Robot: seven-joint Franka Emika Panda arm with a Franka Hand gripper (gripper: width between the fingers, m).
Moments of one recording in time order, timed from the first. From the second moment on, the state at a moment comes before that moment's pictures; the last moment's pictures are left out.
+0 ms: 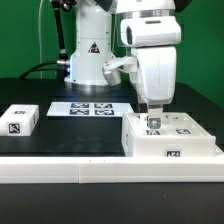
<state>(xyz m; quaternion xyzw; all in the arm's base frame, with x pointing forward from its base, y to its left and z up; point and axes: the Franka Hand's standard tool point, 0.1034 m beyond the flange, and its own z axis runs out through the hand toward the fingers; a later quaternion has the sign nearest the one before) 0.574 0.058 0.061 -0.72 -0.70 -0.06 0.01</state>
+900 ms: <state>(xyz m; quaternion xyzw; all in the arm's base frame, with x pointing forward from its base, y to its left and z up) 0.558 0.059 0.084 -0.80 -0.60 -0.06 0.00</state>
